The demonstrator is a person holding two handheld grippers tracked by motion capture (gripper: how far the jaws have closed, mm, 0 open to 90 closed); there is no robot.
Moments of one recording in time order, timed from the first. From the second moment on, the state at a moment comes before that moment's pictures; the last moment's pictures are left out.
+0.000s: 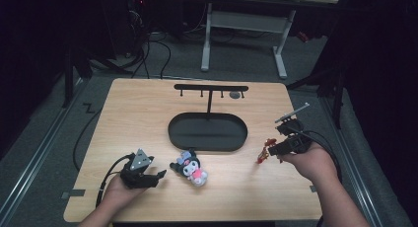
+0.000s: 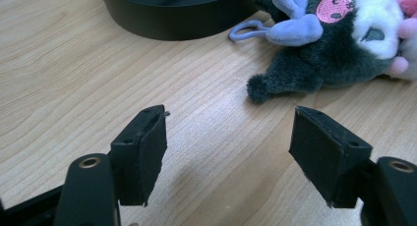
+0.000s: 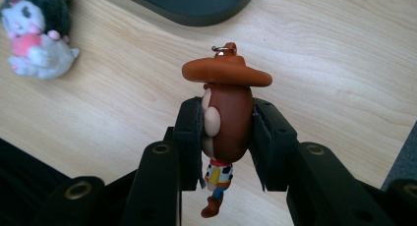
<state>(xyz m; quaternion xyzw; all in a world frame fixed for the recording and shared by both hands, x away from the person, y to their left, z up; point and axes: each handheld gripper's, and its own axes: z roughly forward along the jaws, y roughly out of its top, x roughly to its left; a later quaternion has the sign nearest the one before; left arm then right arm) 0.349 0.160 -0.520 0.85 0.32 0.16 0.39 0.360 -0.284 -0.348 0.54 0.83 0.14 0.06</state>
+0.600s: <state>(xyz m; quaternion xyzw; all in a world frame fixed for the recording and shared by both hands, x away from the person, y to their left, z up) 0.348 0.159 -0.521 0.85 0.31 0.15 0.39 0.387 -0.260 -0.330 0.53 0.83 0.16 0.05</state>
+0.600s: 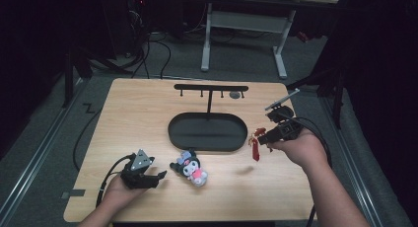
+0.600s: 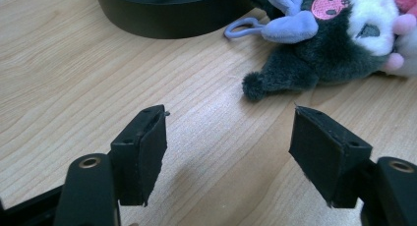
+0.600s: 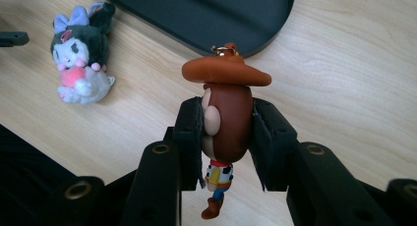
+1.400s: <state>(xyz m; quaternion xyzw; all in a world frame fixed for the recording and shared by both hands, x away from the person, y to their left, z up) 0.349 0.160 -0.521 0.85 0.31 0.15 0.39 0.434 -0.242 -0.314 0.53 0.83 0.18 0.08</state>
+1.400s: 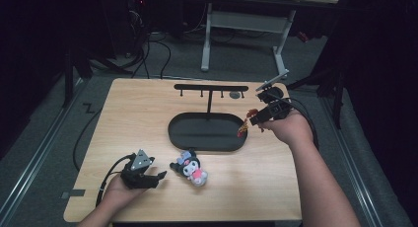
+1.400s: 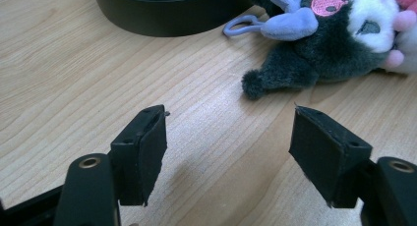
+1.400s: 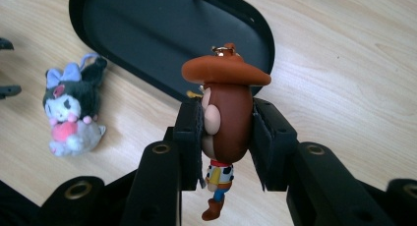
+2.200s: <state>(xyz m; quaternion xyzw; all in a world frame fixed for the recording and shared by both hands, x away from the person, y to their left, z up) 0.349 0.161 -0.522 0.85 0.31 0.15 0.39 0.475 -0.246 -0.308 0.56 0.80 0.19 0.09</state>
